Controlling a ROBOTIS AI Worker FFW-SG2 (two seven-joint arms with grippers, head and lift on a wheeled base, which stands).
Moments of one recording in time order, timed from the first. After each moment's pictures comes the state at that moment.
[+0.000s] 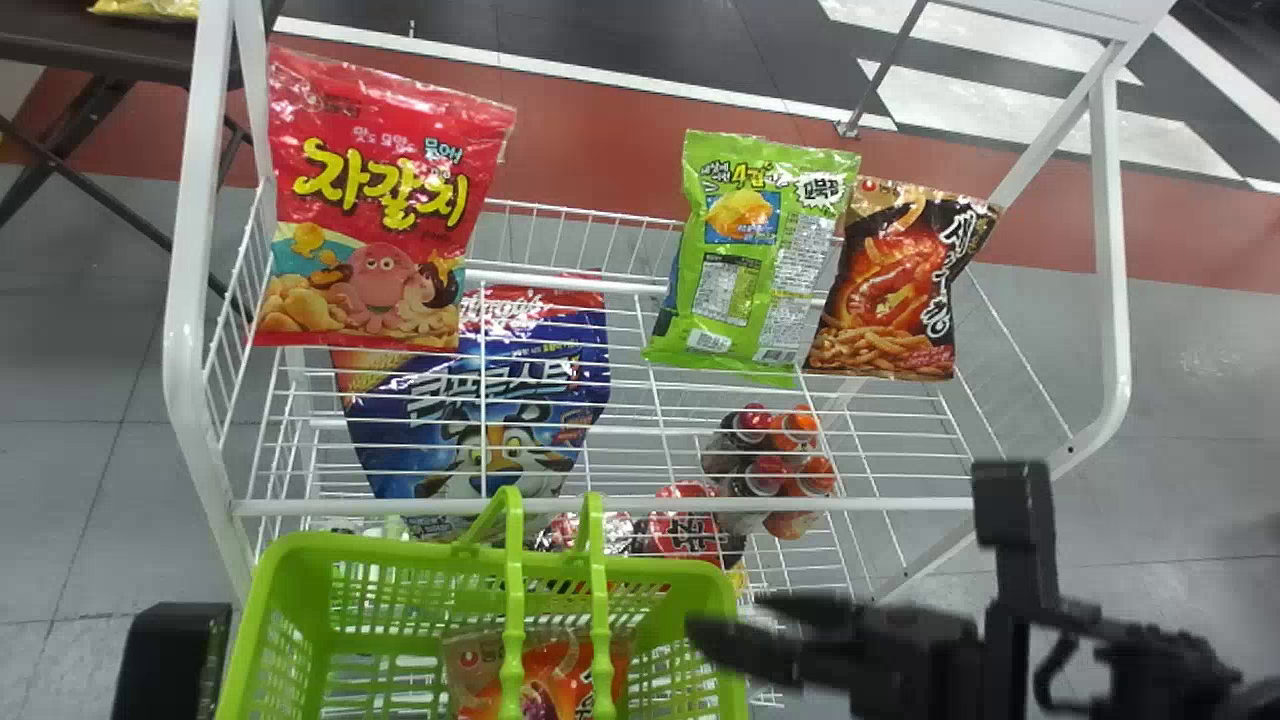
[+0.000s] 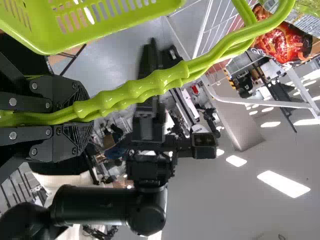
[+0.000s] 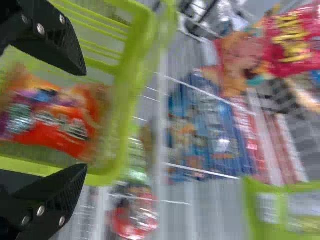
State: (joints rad) left arm 0.62 0.03 -0.14 -2.43 0.32 1.29 -1.10; right arm 0.58 -0.20 -0.47 -2.60 -0.64 1.30 0.37
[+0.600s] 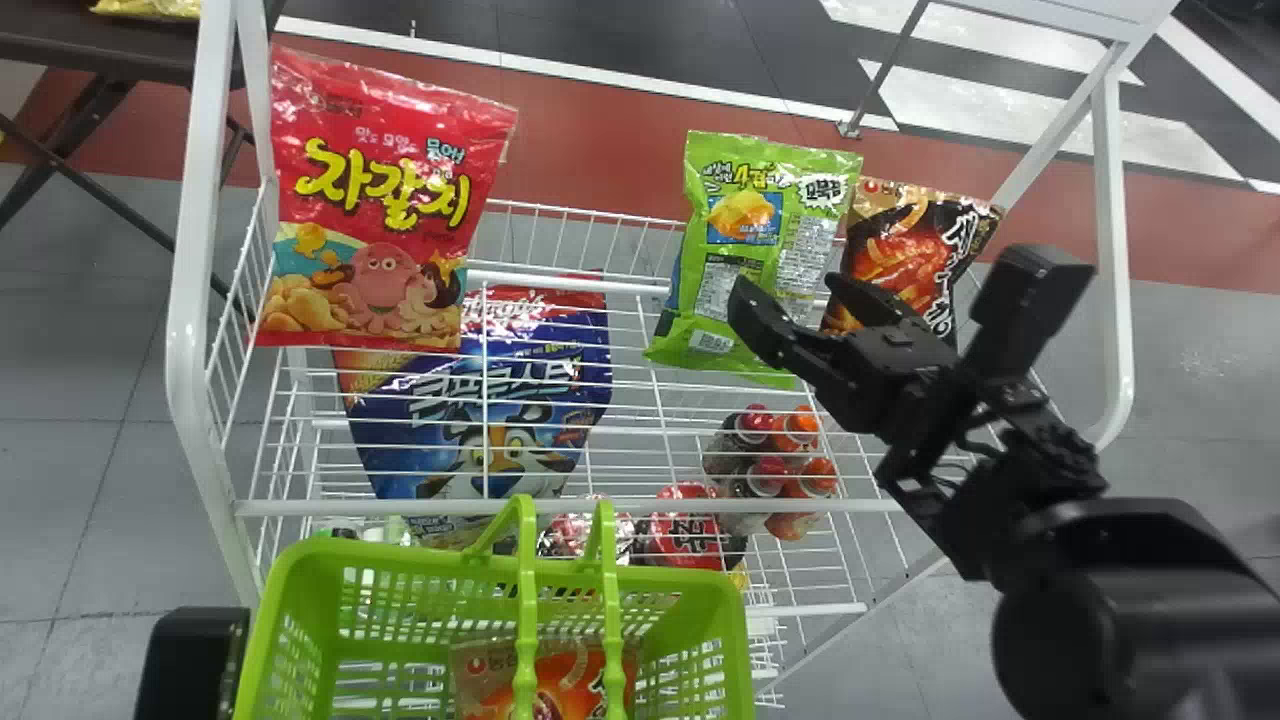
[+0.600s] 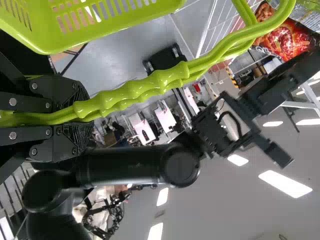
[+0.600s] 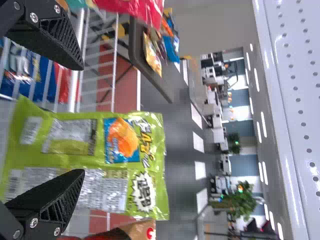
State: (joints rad) left arm 0.61 0.03 -0.16 -2.42 0.31 1.31 -1.09; right arm 0.28 -0.20 -0.23 -2.23 -0.29 0.63 0.20
